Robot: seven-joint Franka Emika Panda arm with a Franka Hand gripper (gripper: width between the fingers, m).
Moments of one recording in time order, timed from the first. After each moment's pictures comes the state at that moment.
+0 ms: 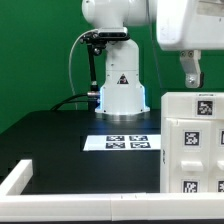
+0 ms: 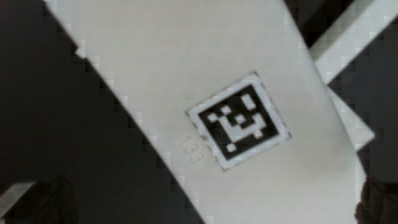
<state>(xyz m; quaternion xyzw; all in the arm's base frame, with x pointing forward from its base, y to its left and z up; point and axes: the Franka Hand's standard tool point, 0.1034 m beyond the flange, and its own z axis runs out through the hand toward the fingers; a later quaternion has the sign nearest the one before) 0.645 0.087 0.178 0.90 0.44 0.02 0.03</state>
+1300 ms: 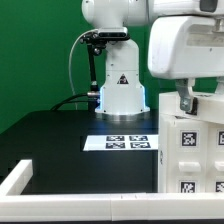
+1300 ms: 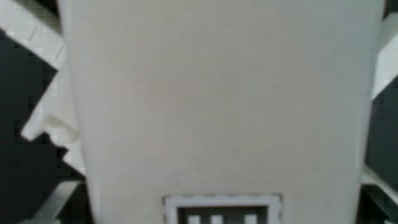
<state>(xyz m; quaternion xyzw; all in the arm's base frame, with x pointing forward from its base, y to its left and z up) 0.637 0.073 0.147 0.97 0.25 0.01 0.03</state>
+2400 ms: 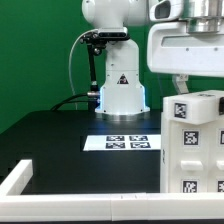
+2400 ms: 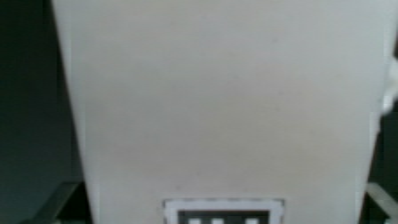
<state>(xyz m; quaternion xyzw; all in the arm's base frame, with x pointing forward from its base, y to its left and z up) 0.631 0.075 0.146 0.87 -0.49 0.02 -0.01</state>
